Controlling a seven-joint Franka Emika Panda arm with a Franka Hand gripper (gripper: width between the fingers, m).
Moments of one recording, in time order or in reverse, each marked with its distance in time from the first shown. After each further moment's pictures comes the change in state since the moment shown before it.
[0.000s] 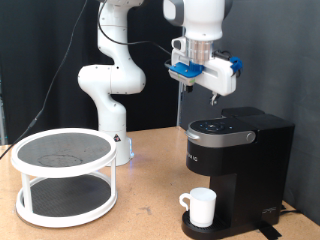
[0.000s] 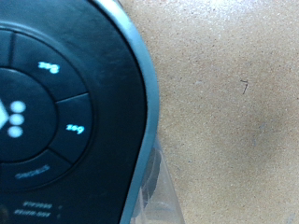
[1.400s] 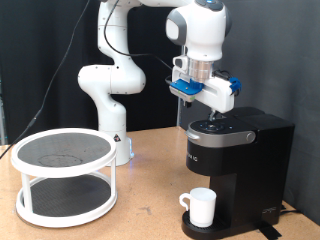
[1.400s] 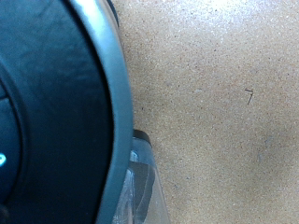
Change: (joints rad) arm 0.000 -0.032 0.038 -0.130 0.003 0.119 -0.011
